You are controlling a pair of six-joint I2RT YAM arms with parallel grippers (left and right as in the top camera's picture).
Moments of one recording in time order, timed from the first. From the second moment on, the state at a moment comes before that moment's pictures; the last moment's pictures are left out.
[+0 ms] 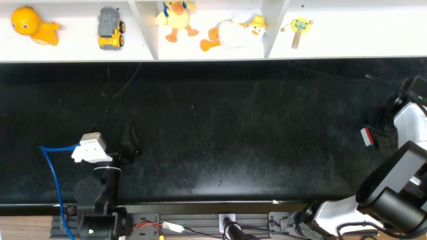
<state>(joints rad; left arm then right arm) 0.00 0.01 0.01 -0.08 -0.04 -0.26 -0.60 1.74 1.11 -0.83 0.19 0.71</state>
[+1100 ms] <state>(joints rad) 0.00 0.01 0.01 -0.08 -0.04 -0.26 -0.55 1.40 1.40 -0.70 -0.24 -0.15</state>
